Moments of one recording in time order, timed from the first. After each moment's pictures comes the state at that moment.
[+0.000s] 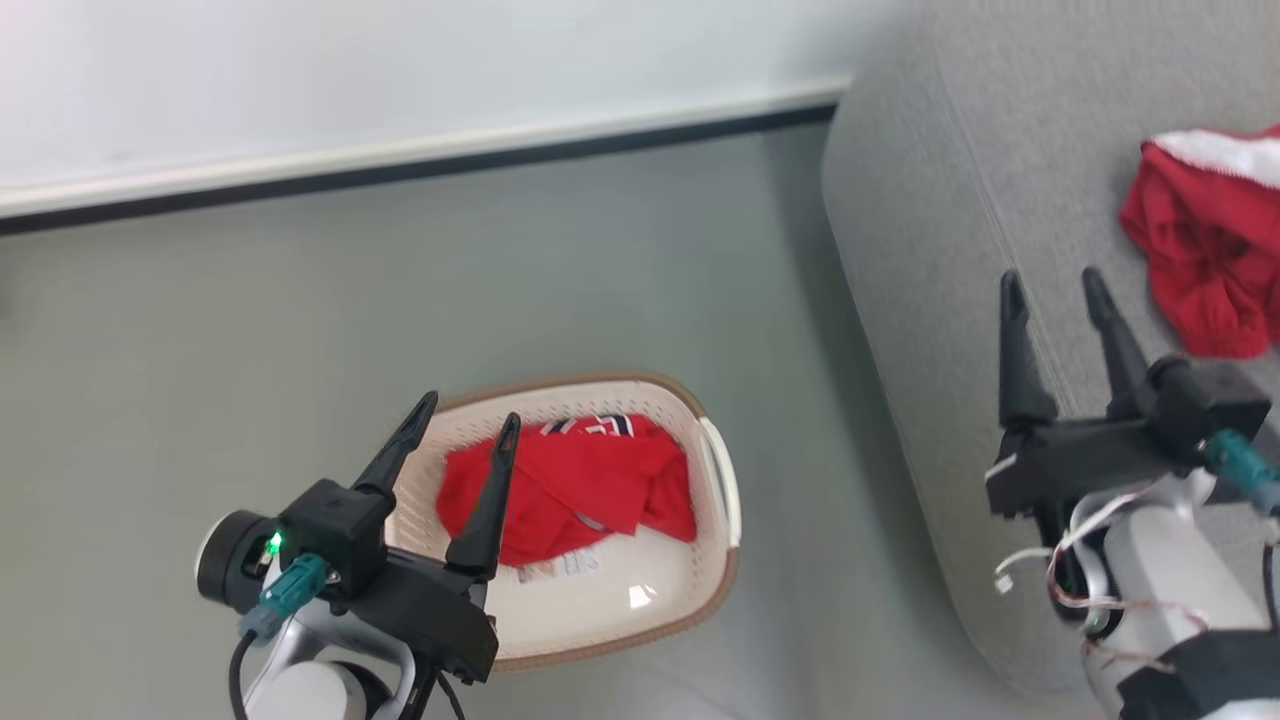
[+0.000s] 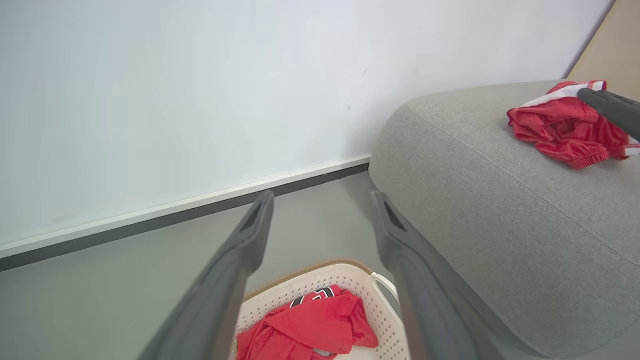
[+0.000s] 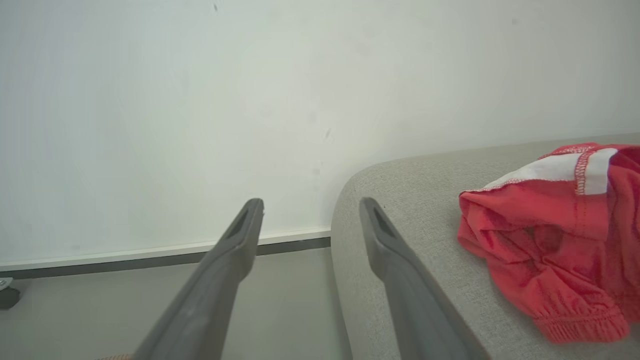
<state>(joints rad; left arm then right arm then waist) -0.23 0.24 -0.39 0.00 -0.38 0.05 -0.01 -0.46 -0.21 0.24 0.36 0.36 -0.06 -0.26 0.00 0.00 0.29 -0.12</state>
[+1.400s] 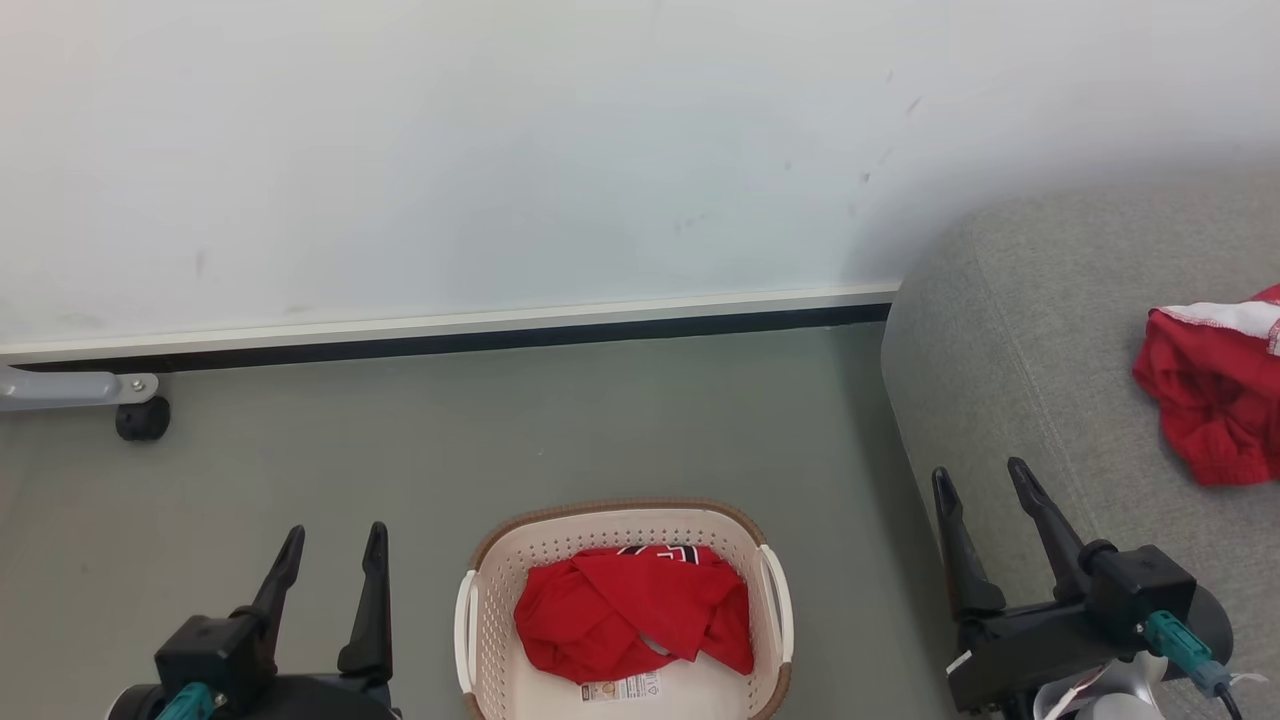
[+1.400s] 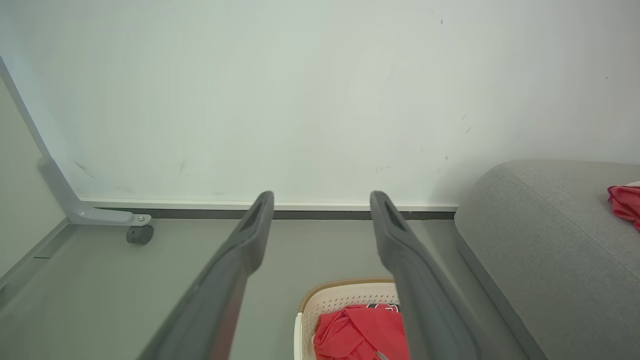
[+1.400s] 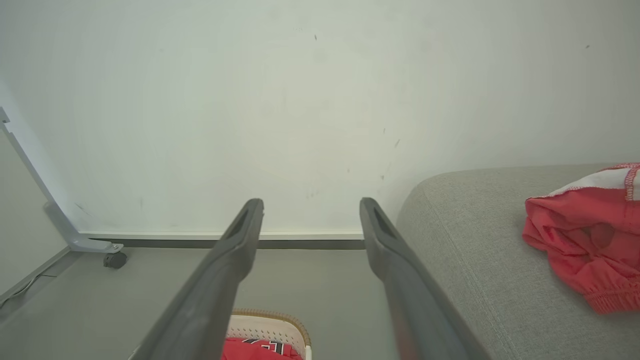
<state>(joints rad) 0.01 0.22 -0.20 0.03 -0.43 0.12 -0.09 -0.13 -0.21 0.31 0.14 0.33 -0.09 -0.19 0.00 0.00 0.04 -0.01</state>
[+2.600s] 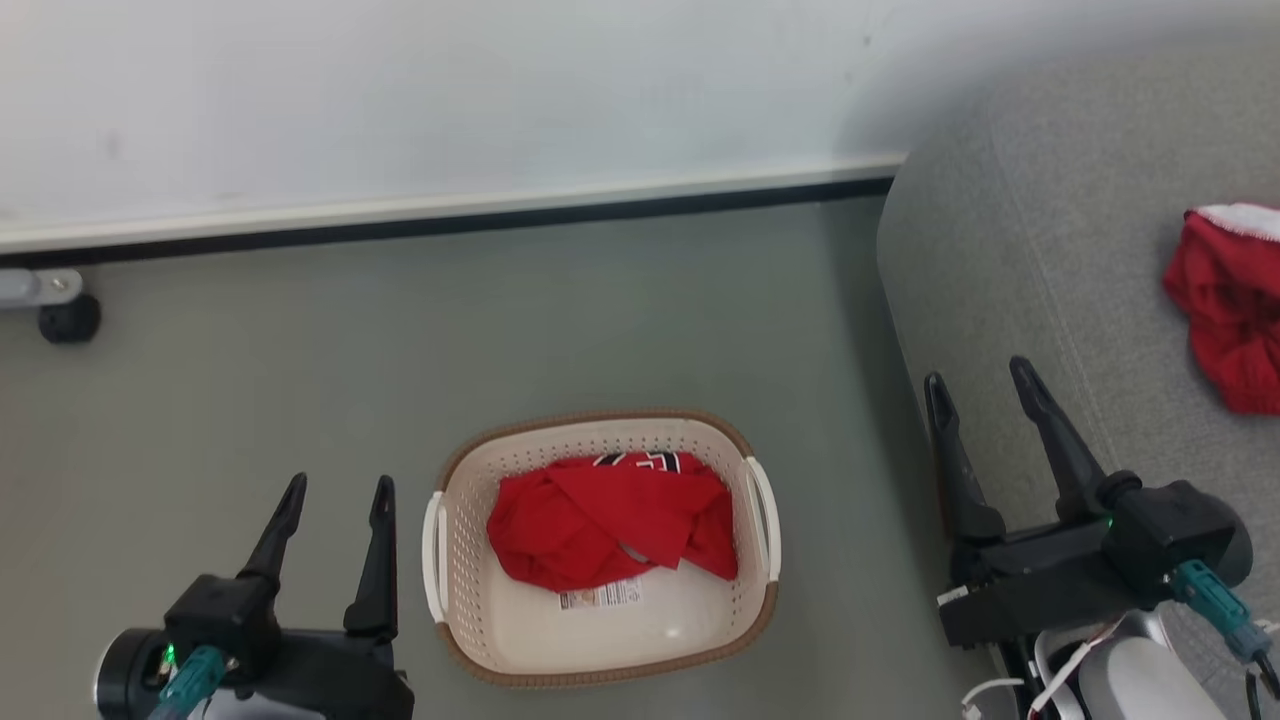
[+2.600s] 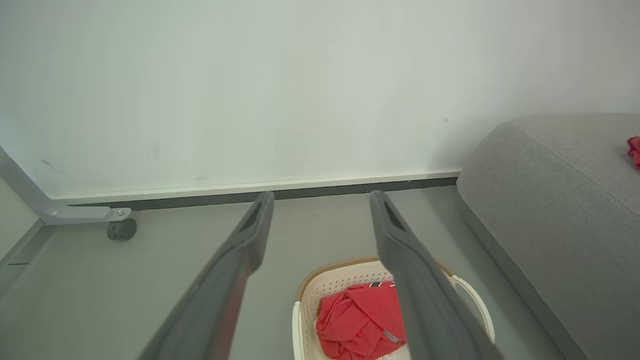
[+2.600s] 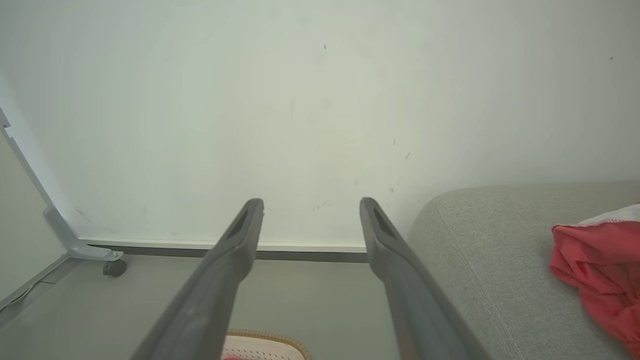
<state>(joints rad) -0.03 0.22 -0.21 -0.02 -0.36 0.12 -0.08 -0.16 -0.20 0.30 -0.09 0.28 -0.11 -0.12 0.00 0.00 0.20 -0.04</state>
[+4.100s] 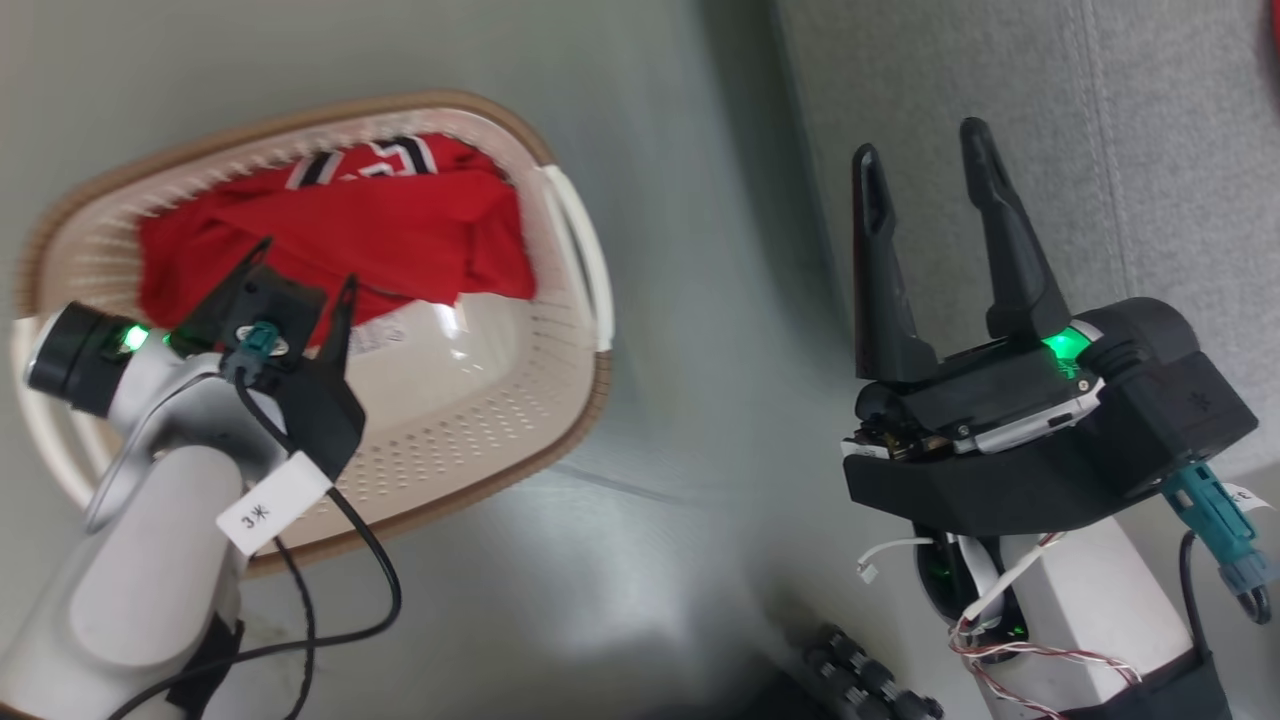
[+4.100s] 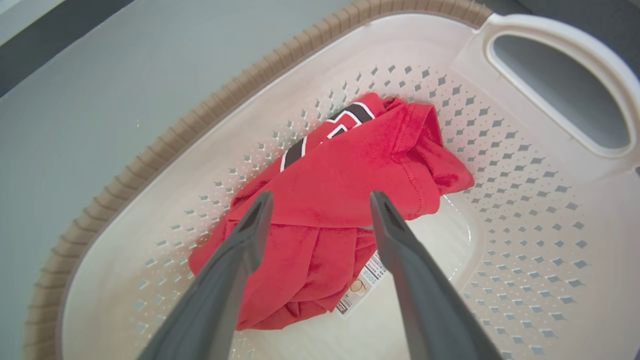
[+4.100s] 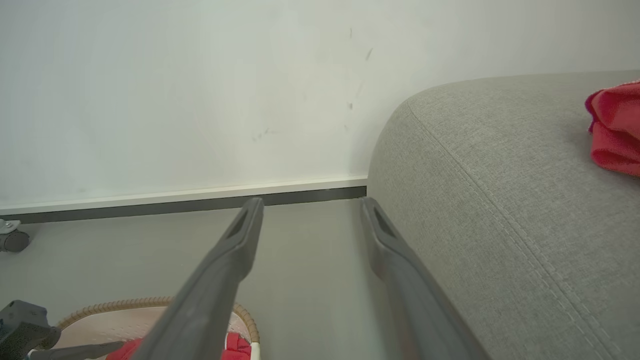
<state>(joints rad) -0.65 0.34 -0.39 0.45 -0.09 -0.02 0.11 -0.46 -0.06 0.37 -0.18 0.24 -0.12 -0.19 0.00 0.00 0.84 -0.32</state>
